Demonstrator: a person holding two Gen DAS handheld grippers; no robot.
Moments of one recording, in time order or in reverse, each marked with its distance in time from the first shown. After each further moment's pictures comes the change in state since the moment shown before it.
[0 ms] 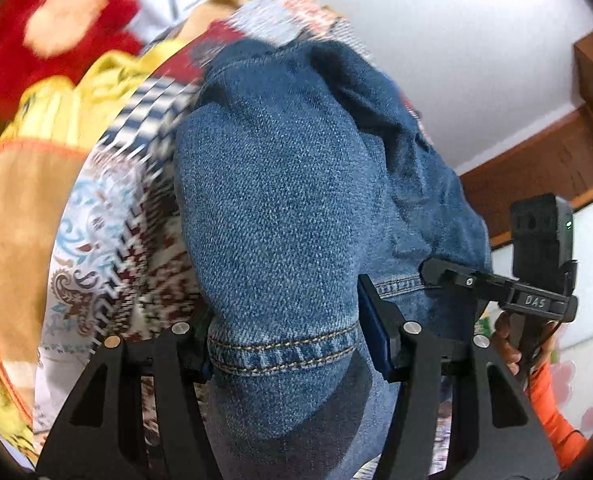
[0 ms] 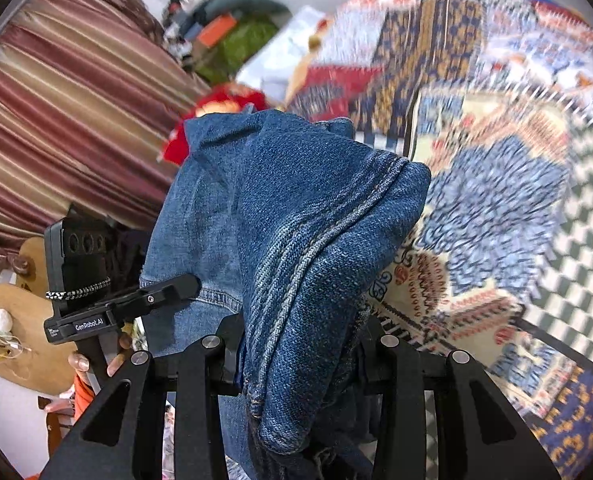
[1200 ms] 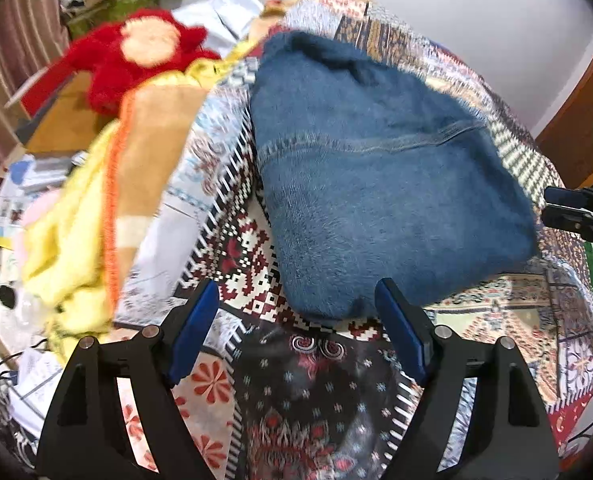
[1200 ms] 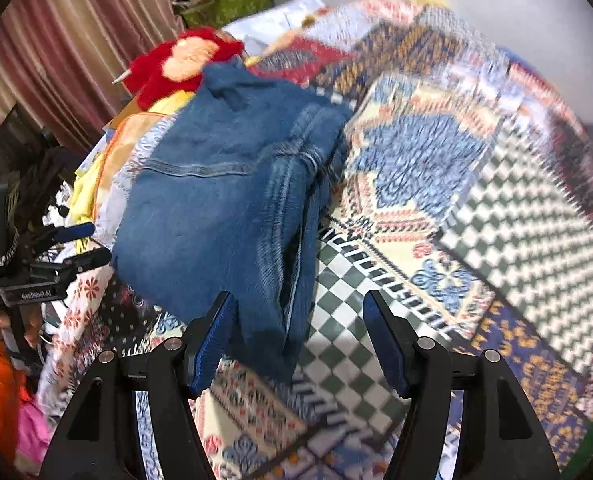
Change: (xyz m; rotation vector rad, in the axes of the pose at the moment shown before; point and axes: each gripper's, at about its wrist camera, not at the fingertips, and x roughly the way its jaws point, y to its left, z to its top) left arm -0.044 -0.023 -0.129 0.178 -0.104 0.422; right arm -0.040 0.030 -0.104 -0.294 -0.017 -0.382
